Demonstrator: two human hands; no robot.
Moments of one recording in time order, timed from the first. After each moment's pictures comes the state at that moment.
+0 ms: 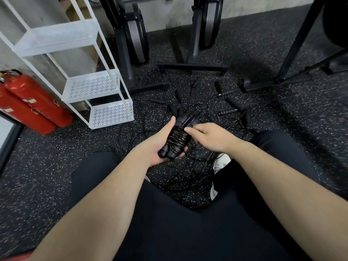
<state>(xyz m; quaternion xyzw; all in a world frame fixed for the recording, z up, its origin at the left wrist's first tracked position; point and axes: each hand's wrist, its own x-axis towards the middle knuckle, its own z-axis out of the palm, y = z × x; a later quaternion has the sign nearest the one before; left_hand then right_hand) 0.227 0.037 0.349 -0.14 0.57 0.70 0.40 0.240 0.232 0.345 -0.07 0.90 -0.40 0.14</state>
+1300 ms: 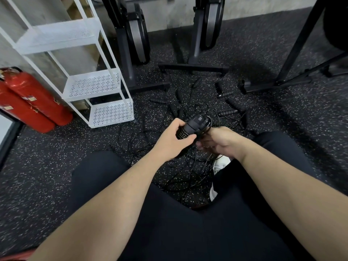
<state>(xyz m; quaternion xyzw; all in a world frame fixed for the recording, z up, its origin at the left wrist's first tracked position) 0.237 0.052 0.340 0.10 0.84 0.50 0.15 0.238 0.235 0.336 0.26 0.64 -0.69 0.22</state>
